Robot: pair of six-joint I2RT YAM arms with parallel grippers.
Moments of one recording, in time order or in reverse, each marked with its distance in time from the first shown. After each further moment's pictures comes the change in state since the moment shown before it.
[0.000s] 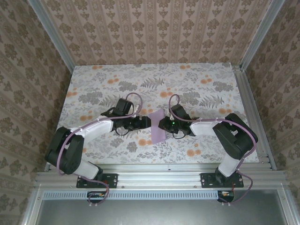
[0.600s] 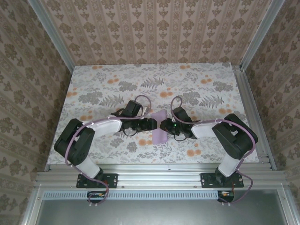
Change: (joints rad) left arm -0.090 0.129 0.027 0.120 -0.029 -0.071; right arm -0.003 0.000 -0.068 0.099 0.035 0.036
